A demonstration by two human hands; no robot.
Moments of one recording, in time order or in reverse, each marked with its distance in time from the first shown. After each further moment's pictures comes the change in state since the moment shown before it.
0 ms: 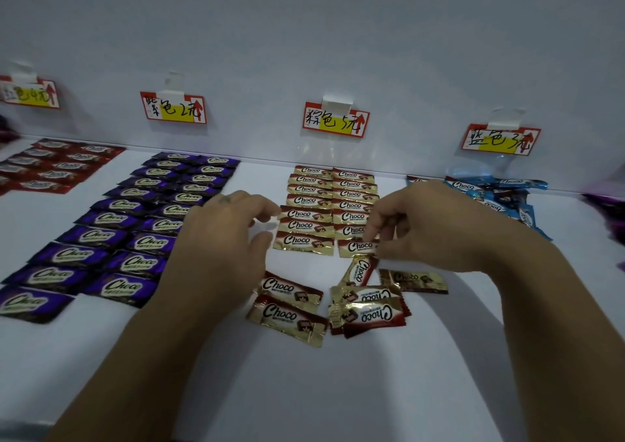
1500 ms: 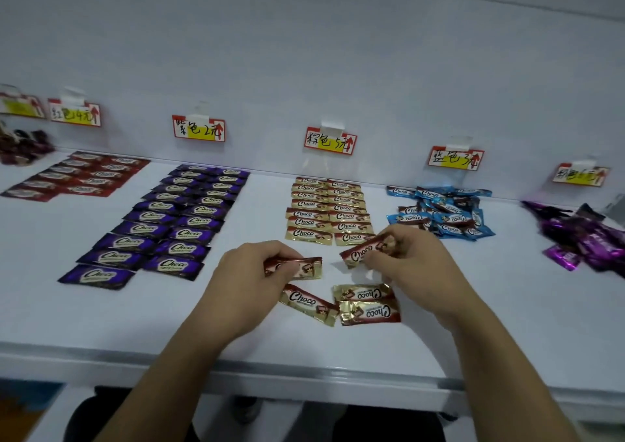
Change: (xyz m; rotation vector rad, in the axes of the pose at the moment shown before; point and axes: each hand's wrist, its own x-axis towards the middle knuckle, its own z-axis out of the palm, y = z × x) left_hand -0.056 0.001 -0.007 -0.396 -0.235 -0.169; right_hand -0.062 -0.027 0.055 0.668 0.389 0.243
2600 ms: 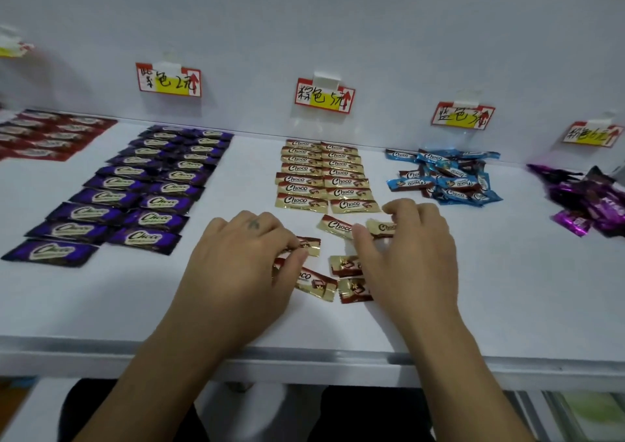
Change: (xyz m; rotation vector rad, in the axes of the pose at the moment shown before) left_hand -0.016 -0.002 0.006 0.572 0.060 0.330; right_hand -0.023 0.000 0.045 -0.688 0.446 0.051
